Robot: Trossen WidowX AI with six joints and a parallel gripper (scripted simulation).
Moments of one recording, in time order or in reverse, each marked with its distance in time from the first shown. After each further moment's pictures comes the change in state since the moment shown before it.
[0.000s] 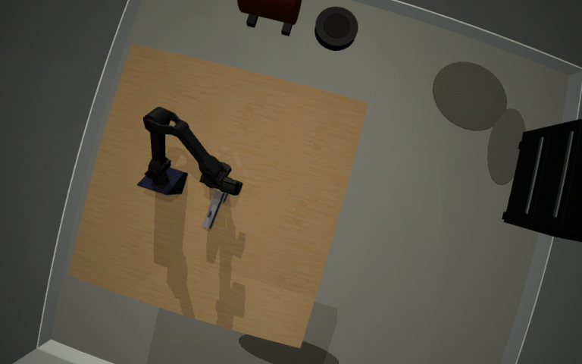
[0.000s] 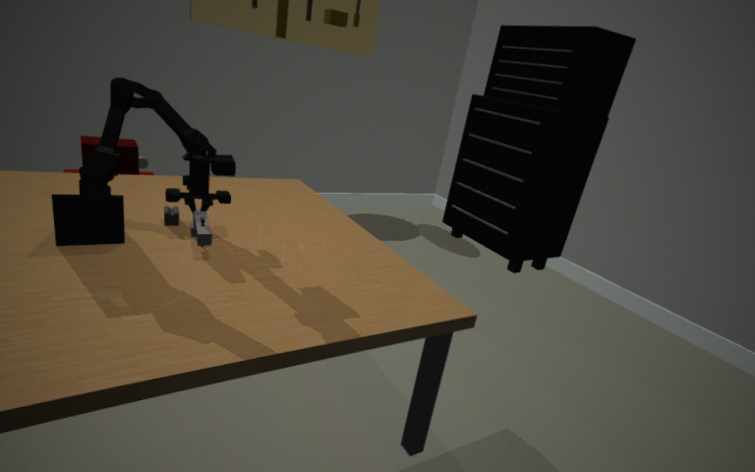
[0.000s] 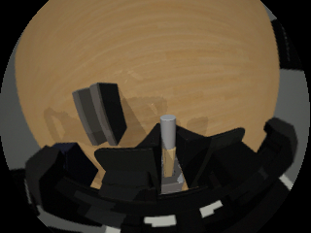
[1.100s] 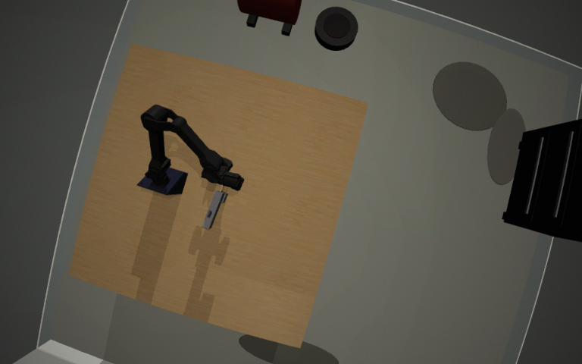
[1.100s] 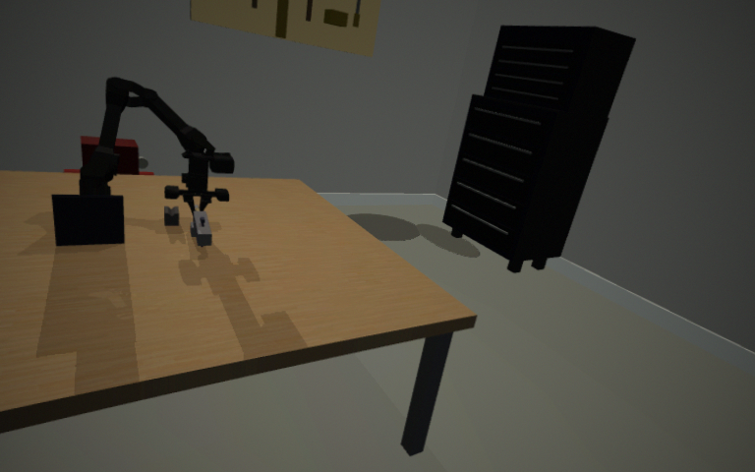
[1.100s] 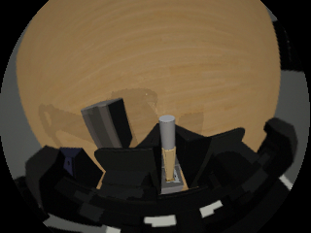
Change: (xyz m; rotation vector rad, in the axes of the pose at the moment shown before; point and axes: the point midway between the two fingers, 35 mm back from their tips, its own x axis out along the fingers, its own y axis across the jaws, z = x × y) arm -0.002 0.003 0.021 0.001 0.003 0.011
